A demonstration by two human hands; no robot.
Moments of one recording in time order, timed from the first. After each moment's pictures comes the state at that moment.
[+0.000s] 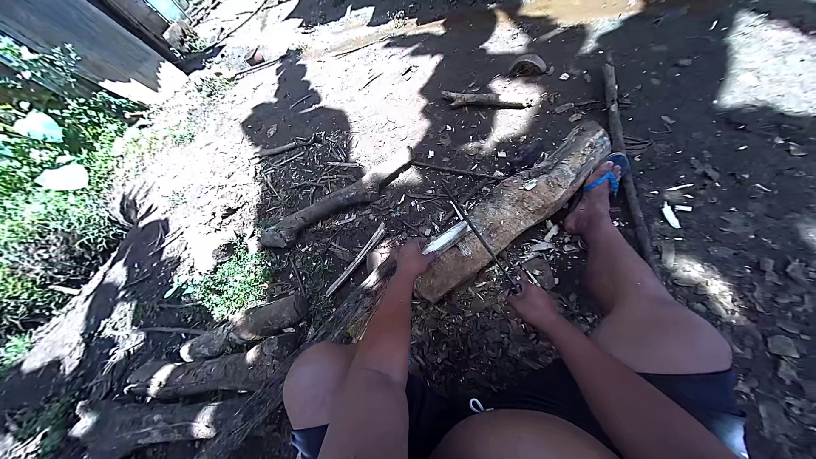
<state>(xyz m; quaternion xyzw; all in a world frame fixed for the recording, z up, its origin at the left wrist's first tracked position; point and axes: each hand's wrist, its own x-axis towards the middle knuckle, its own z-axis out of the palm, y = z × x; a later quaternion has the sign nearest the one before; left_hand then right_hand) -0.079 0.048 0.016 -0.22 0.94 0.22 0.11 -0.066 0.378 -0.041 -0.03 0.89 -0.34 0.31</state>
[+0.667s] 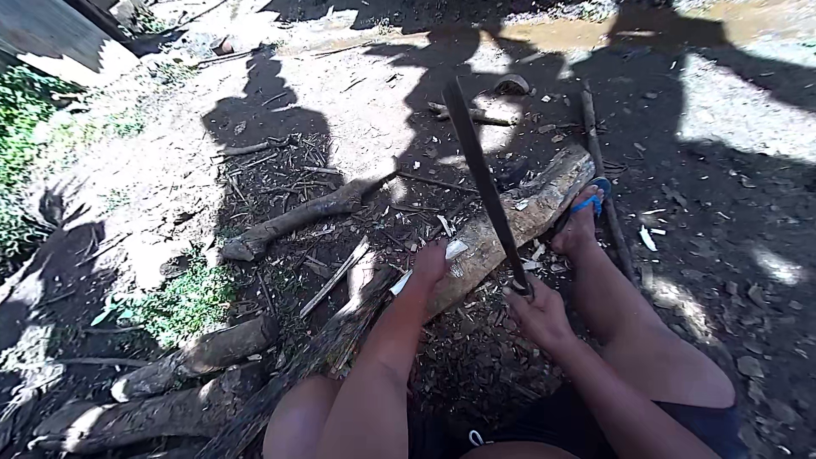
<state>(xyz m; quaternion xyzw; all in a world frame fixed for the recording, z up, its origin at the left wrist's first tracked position) -0.156 0.092 -0.008 -0.07 0.97 0.13 0.18 -0.071 0.367 0.066 -0.11 0.80 -0.58 0.11</state>
